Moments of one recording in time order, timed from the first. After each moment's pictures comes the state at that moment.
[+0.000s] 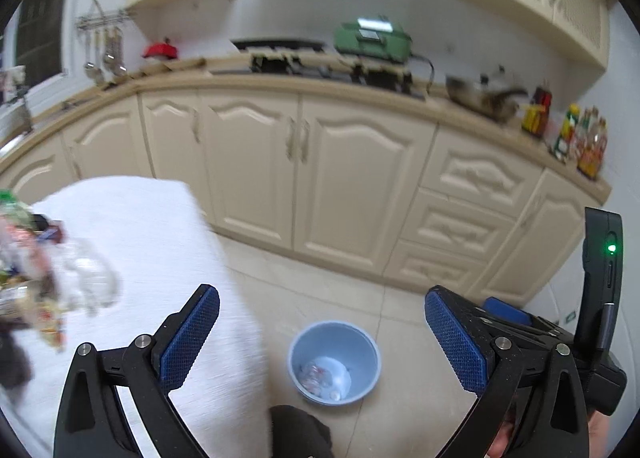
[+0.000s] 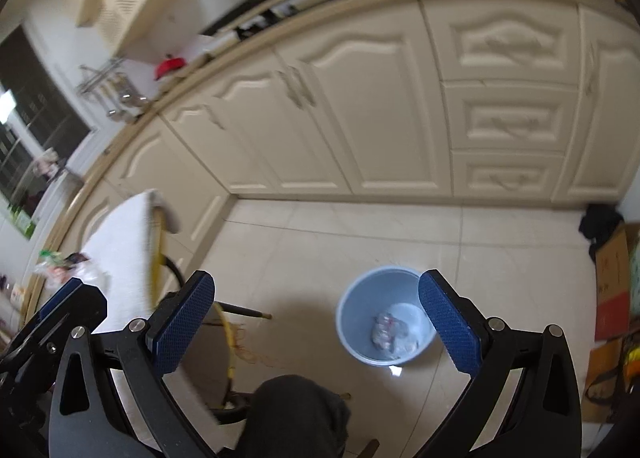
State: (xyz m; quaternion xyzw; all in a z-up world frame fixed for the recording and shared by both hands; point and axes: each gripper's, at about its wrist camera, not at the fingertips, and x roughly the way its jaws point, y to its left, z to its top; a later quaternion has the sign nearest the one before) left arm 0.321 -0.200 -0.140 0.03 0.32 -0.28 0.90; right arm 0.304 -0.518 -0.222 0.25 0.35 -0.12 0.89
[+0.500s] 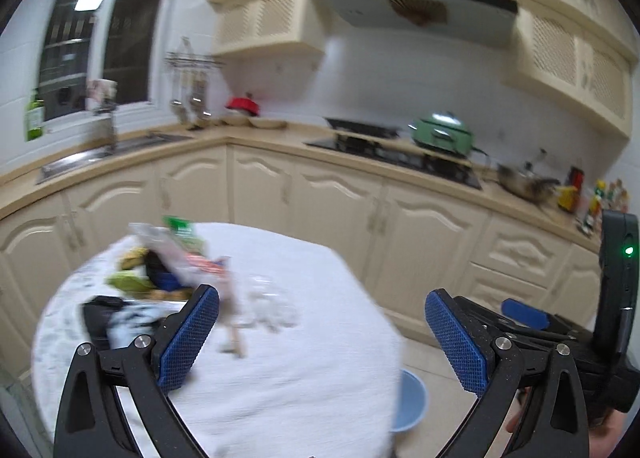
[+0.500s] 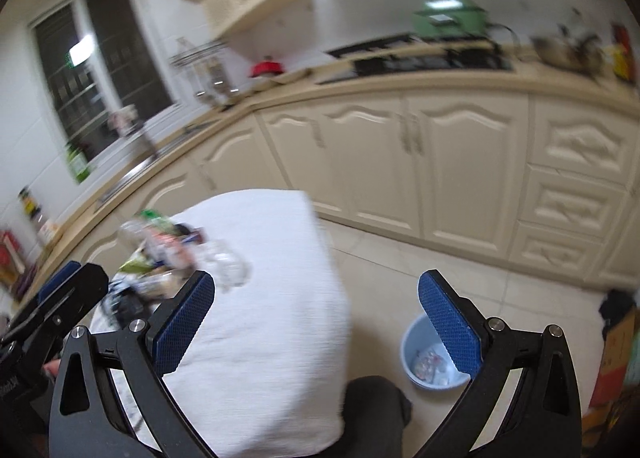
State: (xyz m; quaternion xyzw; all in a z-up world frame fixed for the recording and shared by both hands) left arm 0.164 0.003 -0.086 -0.02 0.22 -0.18 0.96; right arm 0.306 -0.348 -0.129 0.14 0.30 0.00 0.94
